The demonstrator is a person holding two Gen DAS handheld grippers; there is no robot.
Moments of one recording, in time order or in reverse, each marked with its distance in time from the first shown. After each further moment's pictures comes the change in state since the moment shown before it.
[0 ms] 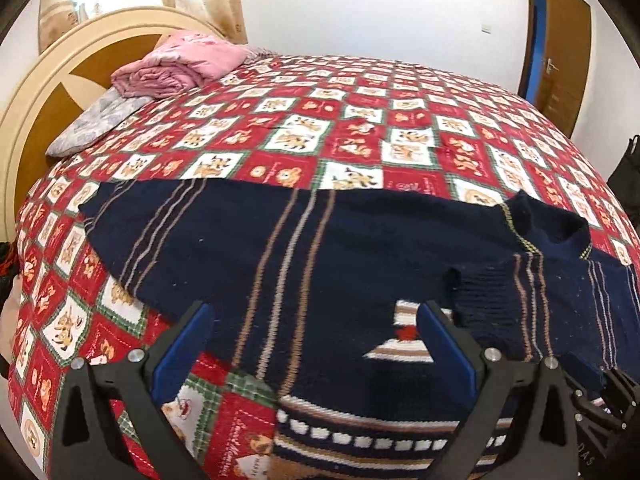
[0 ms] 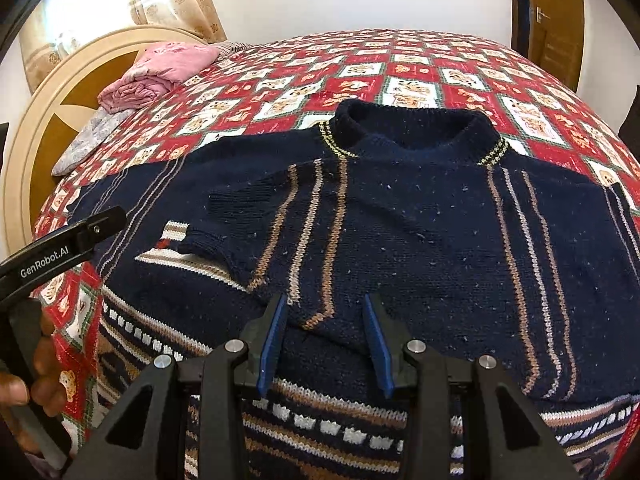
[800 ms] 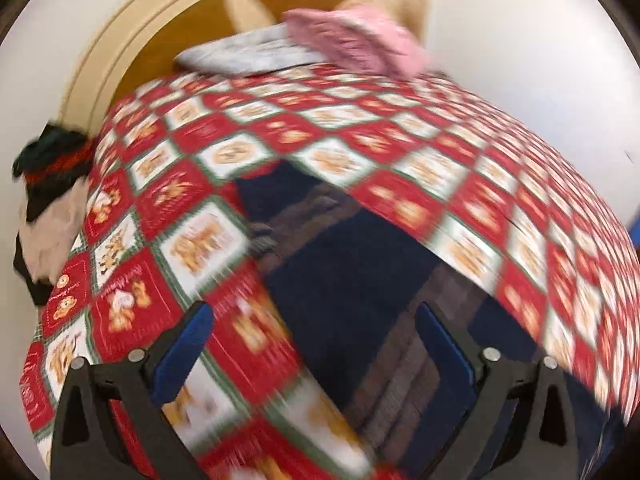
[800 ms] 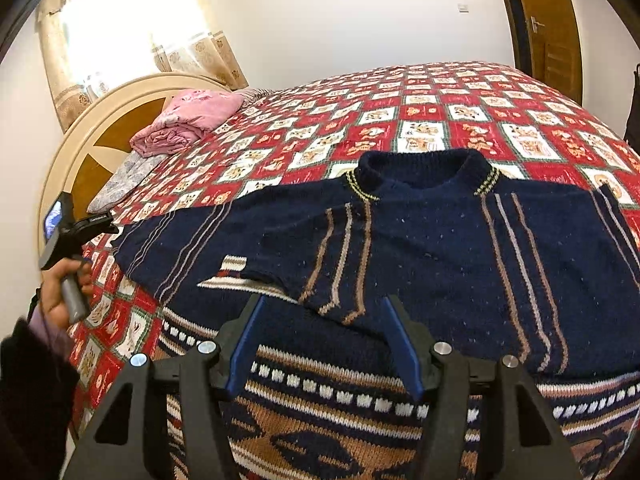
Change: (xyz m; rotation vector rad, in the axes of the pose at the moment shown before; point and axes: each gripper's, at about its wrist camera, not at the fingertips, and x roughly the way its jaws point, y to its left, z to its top) left arm 0.068 0.244 0.062 -0.527 0.027 0.273; right arm -0.050 0.002 -0.012 0.051 -0.163 0.125
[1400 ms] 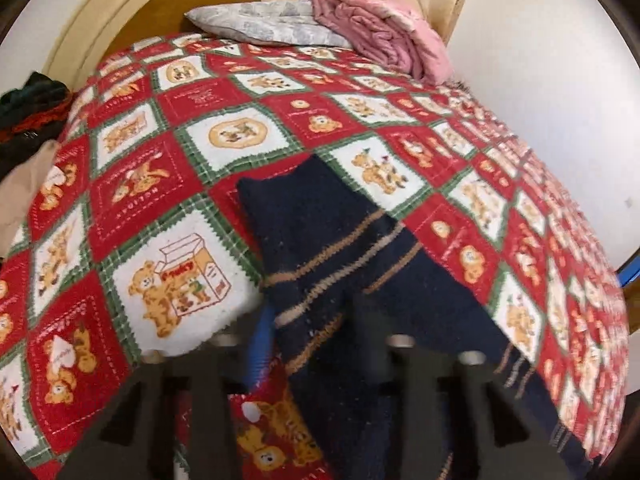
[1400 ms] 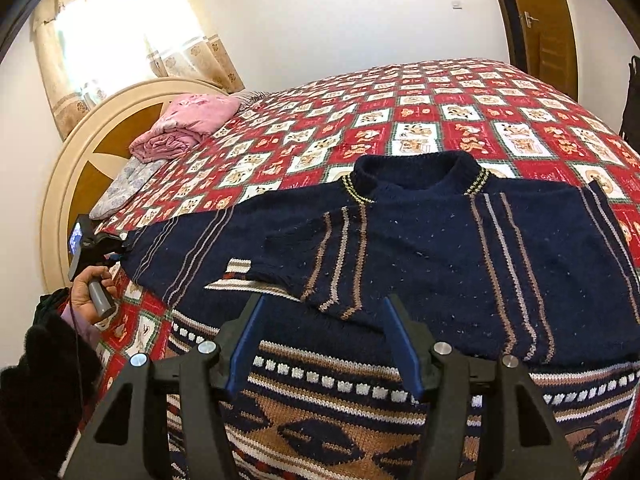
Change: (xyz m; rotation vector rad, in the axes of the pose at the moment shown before) left arm 0.074 0.028 0.020 -0.111 0.045 -0.136; right arm -0.014 -0.003 0.003 0.031 0.000 0.001
